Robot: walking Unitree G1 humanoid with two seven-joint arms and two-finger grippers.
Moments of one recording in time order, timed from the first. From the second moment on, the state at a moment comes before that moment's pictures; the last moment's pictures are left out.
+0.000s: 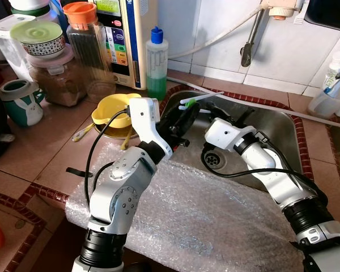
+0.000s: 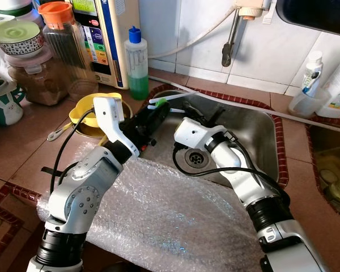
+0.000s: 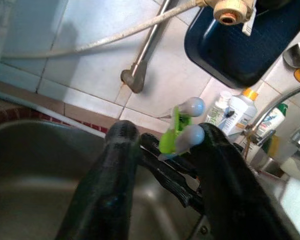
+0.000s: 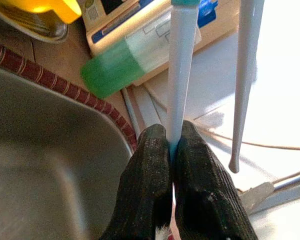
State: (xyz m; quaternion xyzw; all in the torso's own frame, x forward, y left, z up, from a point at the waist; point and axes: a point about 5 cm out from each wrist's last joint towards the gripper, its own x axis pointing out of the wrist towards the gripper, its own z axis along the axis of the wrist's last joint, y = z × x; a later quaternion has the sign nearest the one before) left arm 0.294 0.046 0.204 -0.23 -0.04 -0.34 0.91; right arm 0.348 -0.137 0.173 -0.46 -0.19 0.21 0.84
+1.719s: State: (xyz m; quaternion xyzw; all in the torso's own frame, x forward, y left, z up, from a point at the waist) left arm 0.272 0.054 0.186 -0.16 0.00 -0.37 0.91; right arm 0.371 -0.206 0.111 -0.44 0.12 0.16 0.87
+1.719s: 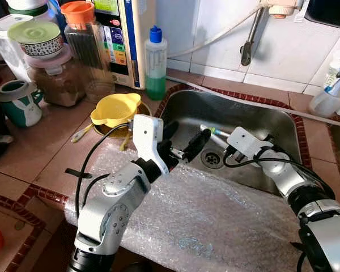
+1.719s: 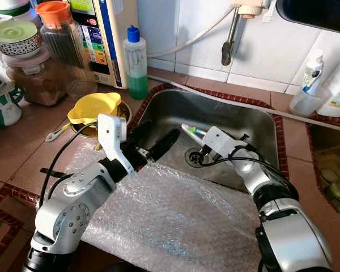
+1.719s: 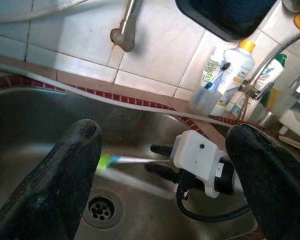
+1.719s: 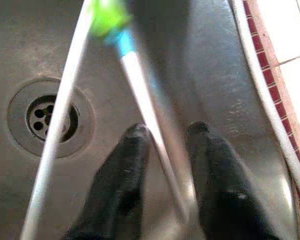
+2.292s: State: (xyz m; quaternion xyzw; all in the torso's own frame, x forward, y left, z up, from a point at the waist) left arm 0.273 0.055 0.185 -0.14 -0.01 -0.36 0.92; right arm 0.368 -0.209 0.103 -0.42 0.16 0.17 0.87
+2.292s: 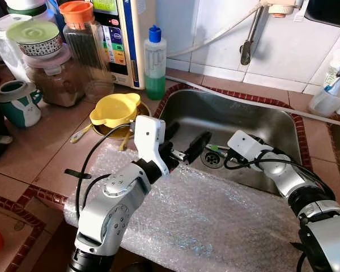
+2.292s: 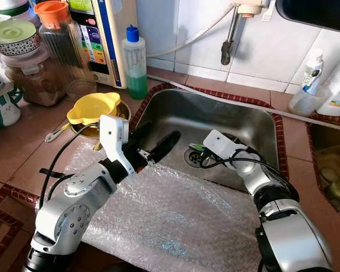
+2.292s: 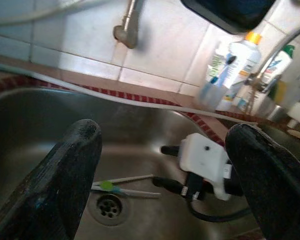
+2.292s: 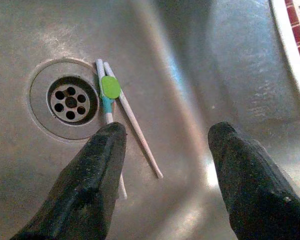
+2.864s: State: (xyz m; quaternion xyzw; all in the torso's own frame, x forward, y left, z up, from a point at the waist) left arm 0.300 0.085 0.200 -0.10 -0.07 -0.26 0.96; right arm 0.355 -0.200 0.115 -0.27 0.05 0.06 0.96
